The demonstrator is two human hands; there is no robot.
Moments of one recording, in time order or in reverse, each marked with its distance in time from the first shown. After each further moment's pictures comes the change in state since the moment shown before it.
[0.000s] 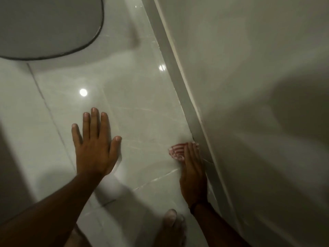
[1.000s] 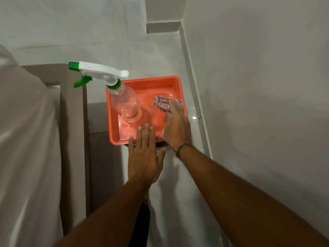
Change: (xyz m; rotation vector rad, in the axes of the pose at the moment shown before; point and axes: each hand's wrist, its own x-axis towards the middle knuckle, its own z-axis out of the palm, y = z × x) left_hand 0.160 -0.008 -0.405 -0.075 0.080 -0.137; right_hand 0.336 -0.511 -0.262 0.395 -0.142 -0.224
